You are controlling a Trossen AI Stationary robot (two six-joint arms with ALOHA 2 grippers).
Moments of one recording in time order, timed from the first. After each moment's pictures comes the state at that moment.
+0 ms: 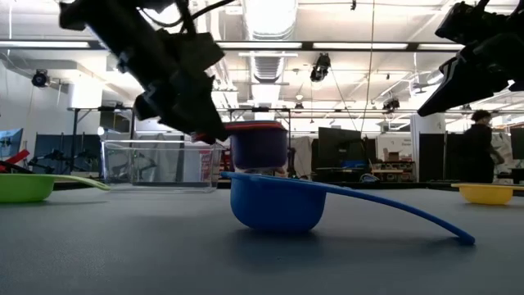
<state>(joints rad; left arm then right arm) -0.29 1.60 0.87 -0.20 -0.56 -0.77 0.53 0.89 0.50 -0.54 0.76 0.50</state>
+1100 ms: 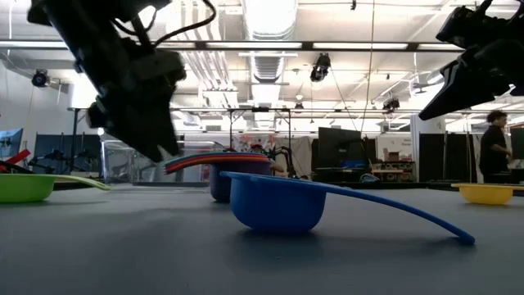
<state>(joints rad) -0.31 1.48 0.80 -0.46 -0.43 -1.04 0.53 0.89 0.48 -0.54 0.76 0.51</state>
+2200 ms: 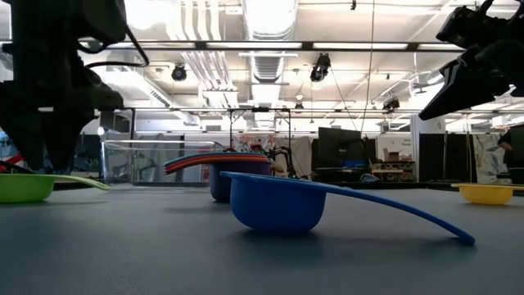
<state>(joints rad) -0.32 1.34 0.74 -1.00 -0.13 -1.69 0.53 0.89 0.48 -0.54 0.76 0.49</state>
